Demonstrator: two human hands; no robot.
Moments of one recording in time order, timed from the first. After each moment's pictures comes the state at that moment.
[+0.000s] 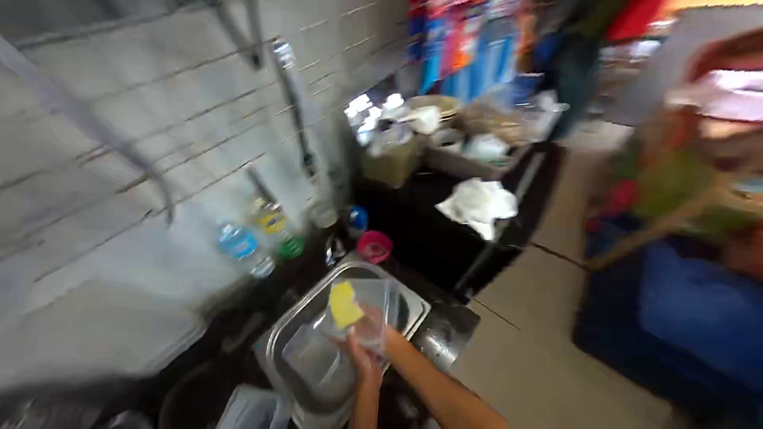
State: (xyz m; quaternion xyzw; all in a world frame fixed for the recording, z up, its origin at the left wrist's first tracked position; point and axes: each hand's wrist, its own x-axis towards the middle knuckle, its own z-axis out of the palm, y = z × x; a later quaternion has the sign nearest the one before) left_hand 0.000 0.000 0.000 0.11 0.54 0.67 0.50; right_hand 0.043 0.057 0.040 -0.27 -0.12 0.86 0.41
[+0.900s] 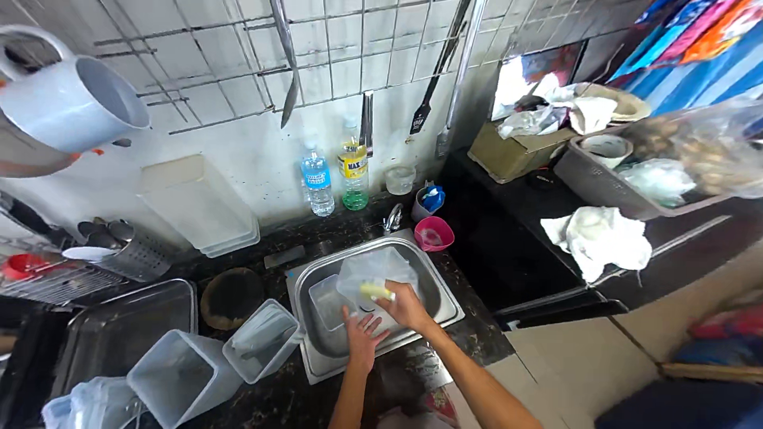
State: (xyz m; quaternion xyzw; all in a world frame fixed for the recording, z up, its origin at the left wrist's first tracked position) left_hand -0.042 -0.043 -0.035 -0.08 0.49 0.66 0.56; right_hand 0.055 0.073 0.034 -0.36 -0.81 0.42 0.22
